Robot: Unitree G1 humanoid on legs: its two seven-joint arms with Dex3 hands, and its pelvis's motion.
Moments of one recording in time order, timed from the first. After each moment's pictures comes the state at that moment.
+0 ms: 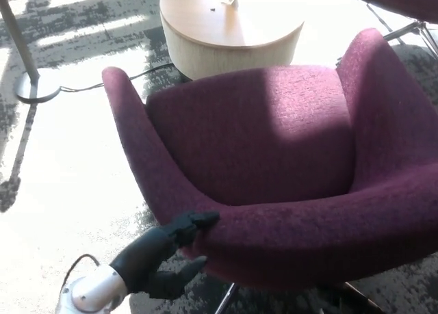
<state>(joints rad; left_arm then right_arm) -0.31 0.27 -0.39 0.78 -0.01 -0.38 -0.39 -0.04 -0.08 -0.05 0.94 0.01 -0.43 0.20</state>
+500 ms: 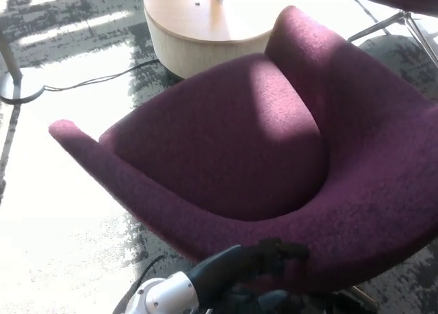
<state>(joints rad) -0.33 0.13 -0.56 0.70 0.09 -0.33 -0.40 -0.04 -0.08 -0.02 0.93 -0.01 -0.41 0.18</state>
